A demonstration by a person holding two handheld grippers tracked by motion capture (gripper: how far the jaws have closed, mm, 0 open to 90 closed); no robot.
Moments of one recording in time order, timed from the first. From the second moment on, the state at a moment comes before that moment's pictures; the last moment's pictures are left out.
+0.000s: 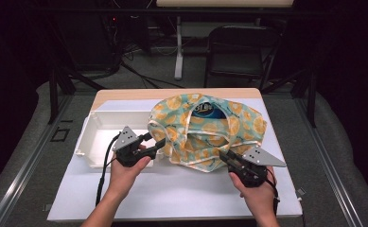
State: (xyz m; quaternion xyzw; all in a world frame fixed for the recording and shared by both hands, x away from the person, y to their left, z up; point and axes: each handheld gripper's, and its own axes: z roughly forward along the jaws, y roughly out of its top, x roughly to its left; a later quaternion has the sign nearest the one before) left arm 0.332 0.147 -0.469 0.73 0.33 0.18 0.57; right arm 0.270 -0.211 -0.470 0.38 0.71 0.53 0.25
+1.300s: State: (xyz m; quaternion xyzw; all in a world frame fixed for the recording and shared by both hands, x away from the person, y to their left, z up) left arm 0.325 0.138 -0.422 0.72 0.31 0.24 0.57; right arm 0.322 -0.239 -0.393 0.36 0.67 0.56 0.32
